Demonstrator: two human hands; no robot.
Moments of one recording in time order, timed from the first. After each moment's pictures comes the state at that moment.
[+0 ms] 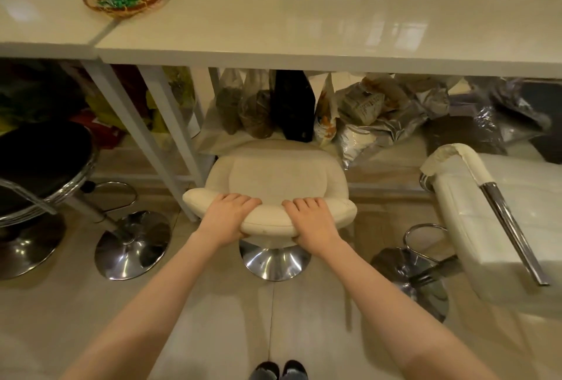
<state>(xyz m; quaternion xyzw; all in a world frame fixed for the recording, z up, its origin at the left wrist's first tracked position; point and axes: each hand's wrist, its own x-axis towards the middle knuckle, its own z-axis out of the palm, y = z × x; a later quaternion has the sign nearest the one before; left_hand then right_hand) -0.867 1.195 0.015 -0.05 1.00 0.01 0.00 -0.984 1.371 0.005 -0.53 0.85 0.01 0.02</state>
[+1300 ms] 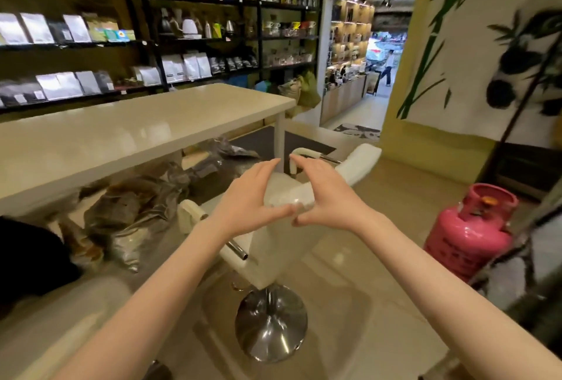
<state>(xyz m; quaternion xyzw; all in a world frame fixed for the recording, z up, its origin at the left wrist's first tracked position) -0.999 1.619 0.243 0.35 0.90 0.25 -0.11 -0.963 1.791 0.247 -0.13 0.96 -0.18 -0.15</state>
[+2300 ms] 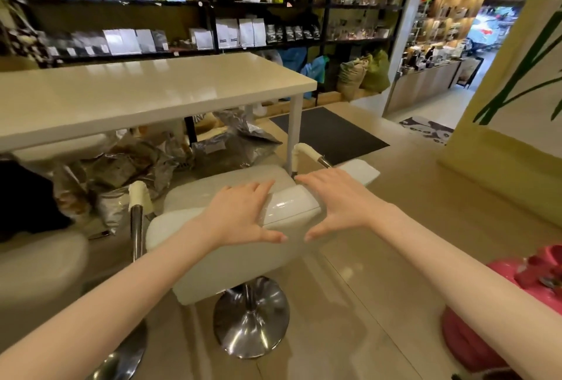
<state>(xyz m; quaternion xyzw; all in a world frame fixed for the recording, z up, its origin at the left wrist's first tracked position) -1.086 1.804 0.201 0.19 0.98 0.01 -0.01 -1.130 2.014 0.199 -0.35 0.94 -0.02 -0.03</state>
